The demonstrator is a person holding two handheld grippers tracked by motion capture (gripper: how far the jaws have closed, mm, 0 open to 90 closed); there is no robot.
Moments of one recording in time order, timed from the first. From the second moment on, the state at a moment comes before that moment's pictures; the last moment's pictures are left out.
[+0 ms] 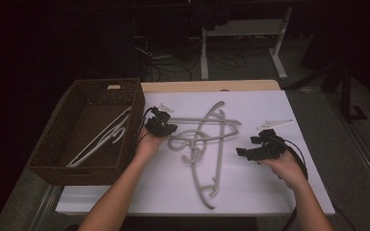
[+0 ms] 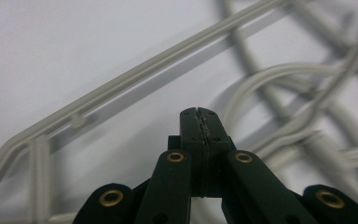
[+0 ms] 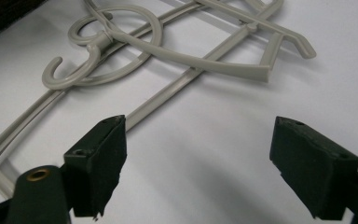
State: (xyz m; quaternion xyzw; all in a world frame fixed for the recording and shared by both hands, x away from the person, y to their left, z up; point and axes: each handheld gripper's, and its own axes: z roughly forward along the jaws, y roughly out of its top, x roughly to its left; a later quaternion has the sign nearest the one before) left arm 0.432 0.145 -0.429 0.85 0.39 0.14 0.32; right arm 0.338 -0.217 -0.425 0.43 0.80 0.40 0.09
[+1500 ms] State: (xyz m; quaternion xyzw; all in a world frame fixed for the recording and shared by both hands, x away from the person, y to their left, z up) left arm 0.378 0.127 -0.428 0.89 0.30 0.05 0.33; right arm 0.337 -0.204 -0.433 0.41 0.83 0.36 0.10
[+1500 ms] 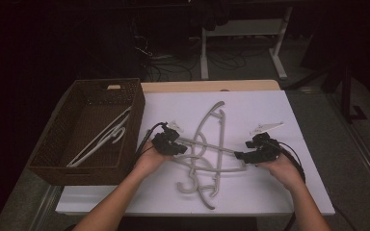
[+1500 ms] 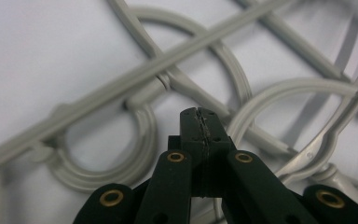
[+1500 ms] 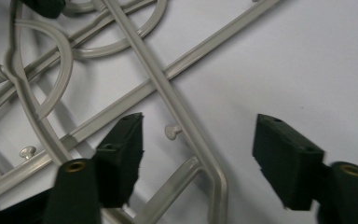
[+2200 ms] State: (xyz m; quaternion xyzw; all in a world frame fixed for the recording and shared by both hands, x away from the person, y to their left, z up) left arm 0.384 0.144 -0.420 0.87 0.32 0.06 0.36; right arm 0.330 -0.171 -0.440 0.44 0.85 0.27 0.08
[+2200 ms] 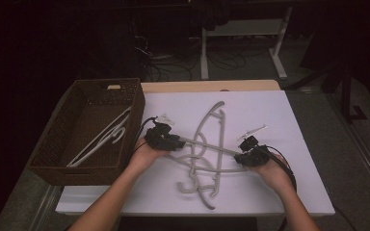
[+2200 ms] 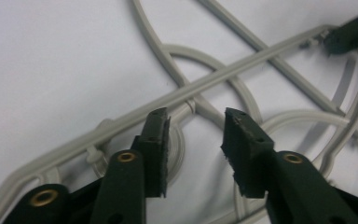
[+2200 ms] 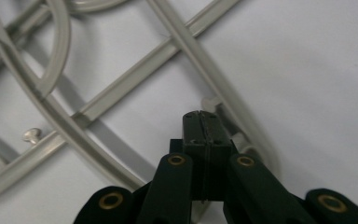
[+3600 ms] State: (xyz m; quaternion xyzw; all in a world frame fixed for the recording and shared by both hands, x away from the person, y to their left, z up) left arm 0.345 0.119 -0.435 0.94 0.15 0.02 0.30; right arm 0.347 -0.216 -0.424 0.47 0.80 0.36 0.12
